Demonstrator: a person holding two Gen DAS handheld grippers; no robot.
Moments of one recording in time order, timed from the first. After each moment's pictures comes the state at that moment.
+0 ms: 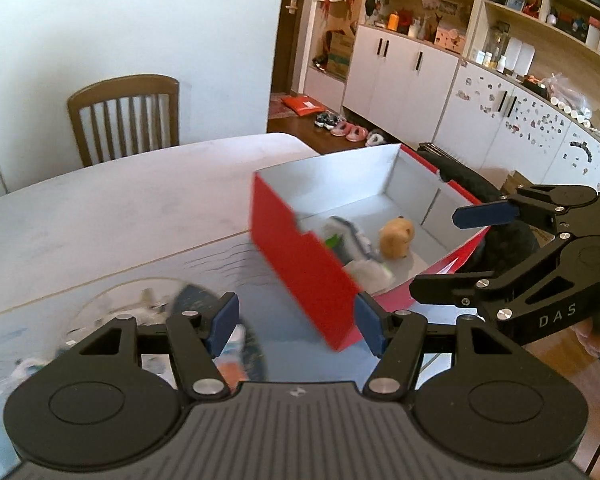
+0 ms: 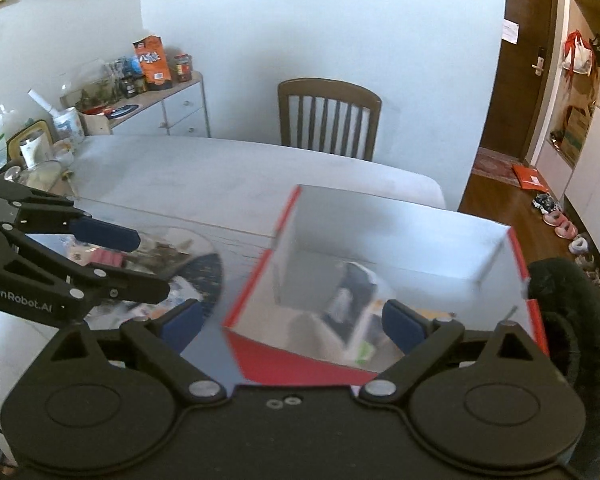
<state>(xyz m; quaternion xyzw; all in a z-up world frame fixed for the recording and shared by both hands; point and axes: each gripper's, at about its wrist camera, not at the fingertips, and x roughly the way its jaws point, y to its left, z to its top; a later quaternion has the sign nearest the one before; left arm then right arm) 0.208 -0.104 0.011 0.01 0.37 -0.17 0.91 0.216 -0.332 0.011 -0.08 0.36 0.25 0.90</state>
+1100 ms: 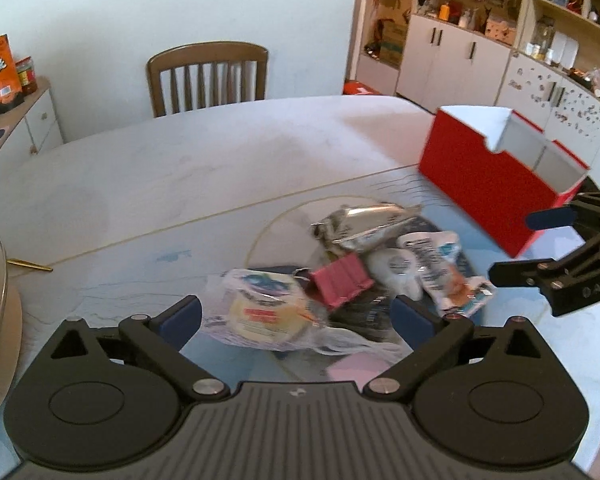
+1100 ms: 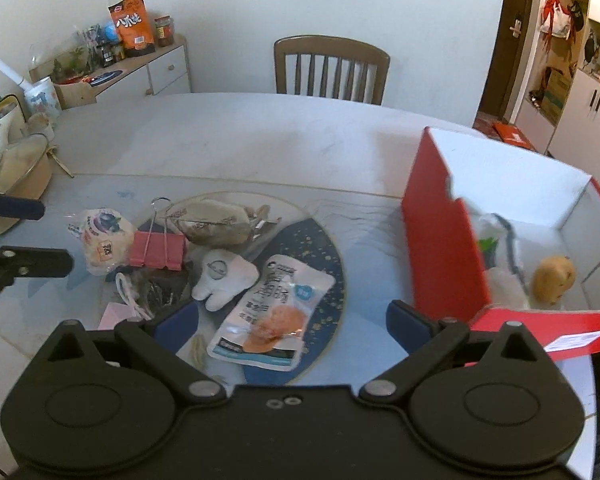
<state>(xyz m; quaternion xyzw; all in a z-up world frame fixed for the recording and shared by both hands) 0.201 0.097 -0.069 0.02 0.39 -0.12 0.91 0.196 -0.167 -0.065 -0.07 0.41 0.18 0.89</state>
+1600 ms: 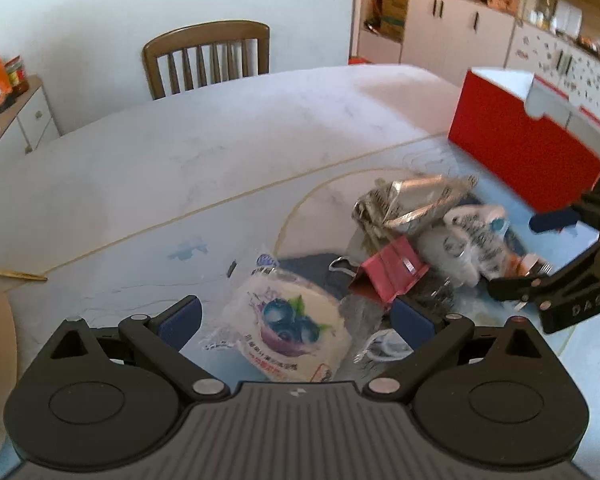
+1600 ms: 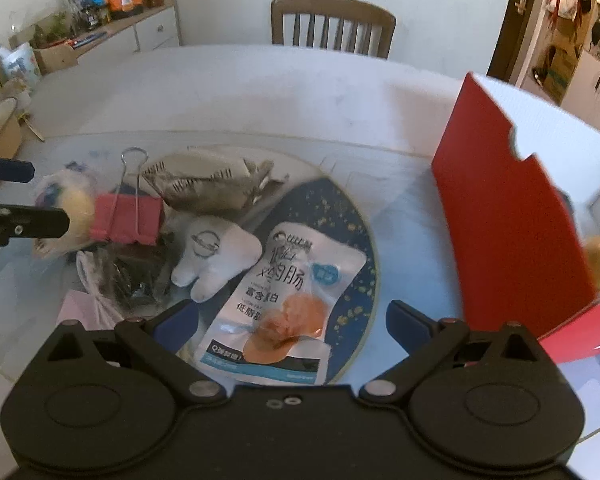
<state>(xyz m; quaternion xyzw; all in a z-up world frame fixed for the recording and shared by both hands) 0.234 0.108 -0.103 0.06 0.41 -0.12 0.90 0.228 -0.138 -0.120 -0.09 0.45 0.16 0.87</state>
